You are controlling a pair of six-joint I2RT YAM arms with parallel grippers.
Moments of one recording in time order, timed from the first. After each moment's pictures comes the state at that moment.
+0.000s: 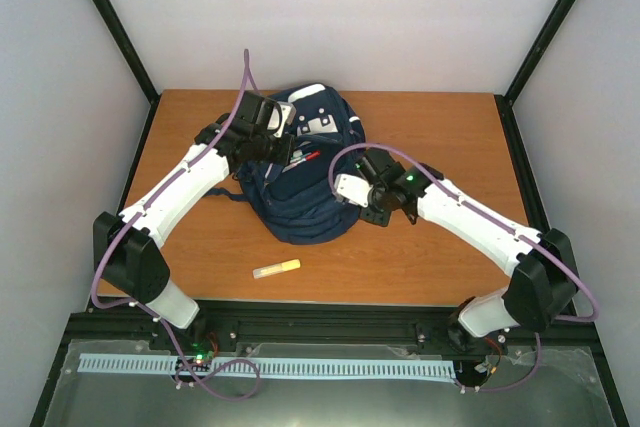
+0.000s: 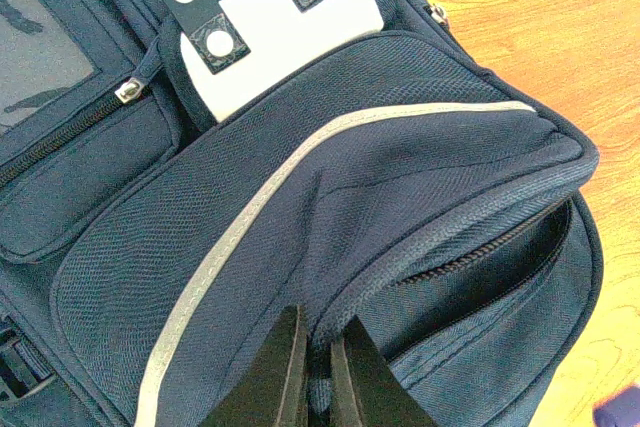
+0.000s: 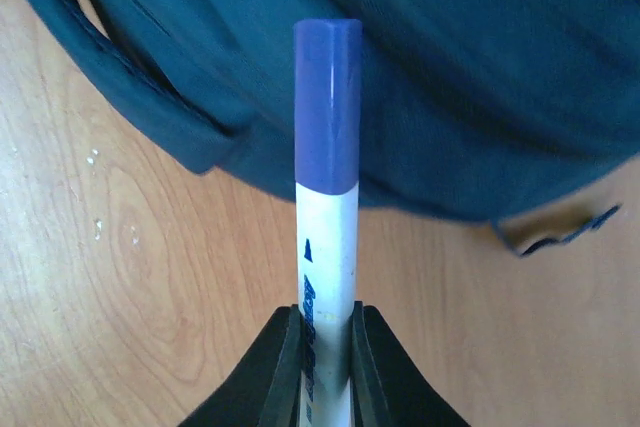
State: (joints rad) left arm -0.47 1.57 1.45 -0.71 0.12 -0.22; right arm 0.68 1.44 1.17 -0.85 0.05 -0.63
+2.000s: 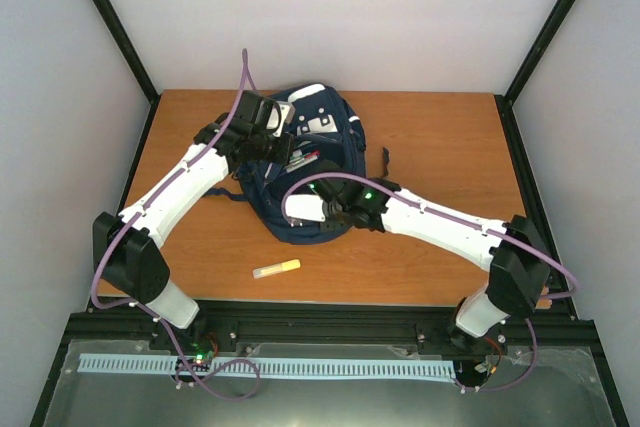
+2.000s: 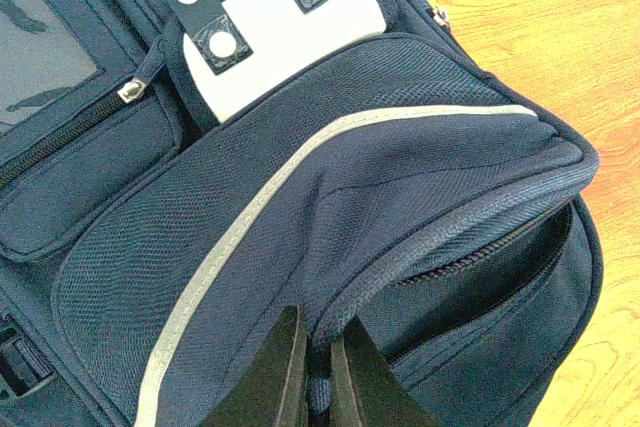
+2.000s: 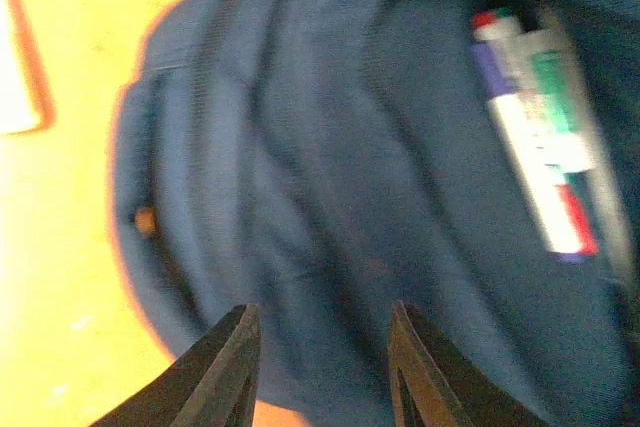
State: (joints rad) left arm -0.47 1.57 1.45 -0.71 0.12 -0.23; right arm 0.97 1.58 1.29 -0.62 0.19 -0.86
